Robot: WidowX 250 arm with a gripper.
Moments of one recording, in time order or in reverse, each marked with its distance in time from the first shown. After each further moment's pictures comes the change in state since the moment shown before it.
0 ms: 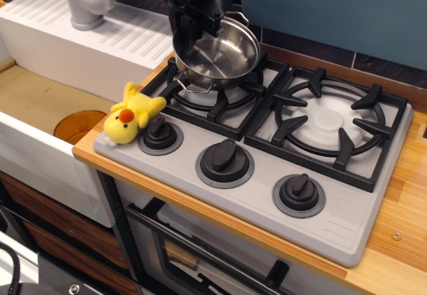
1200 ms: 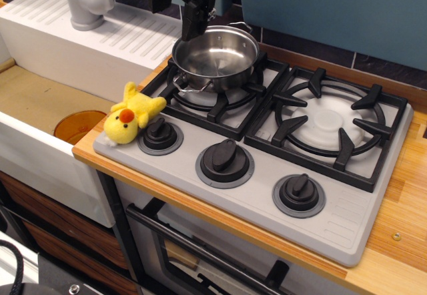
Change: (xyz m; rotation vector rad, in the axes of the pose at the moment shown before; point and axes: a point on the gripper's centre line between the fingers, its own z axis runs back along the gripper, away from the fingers) arm -0.019 -0.001 0.043 0.039 0.106 -0.062
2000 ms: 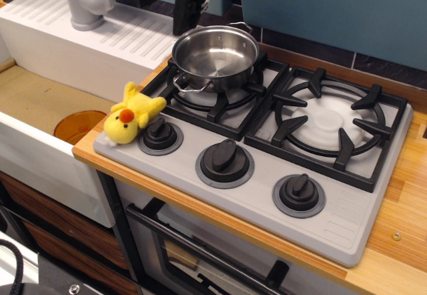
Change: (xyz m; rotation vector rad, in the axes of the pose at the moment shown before) arm -0.025 -0.004 0.019 -0.002 -0.008 0.073
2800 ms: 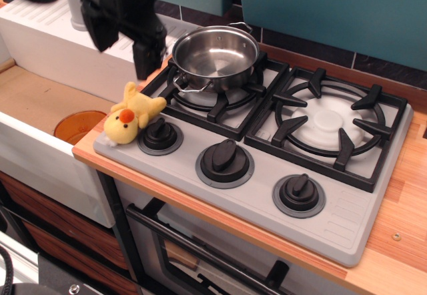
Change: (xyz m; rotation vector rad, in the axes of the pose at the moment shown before) arm -0.060 -0.009 -0.011 -0.003 -0.112 0.105
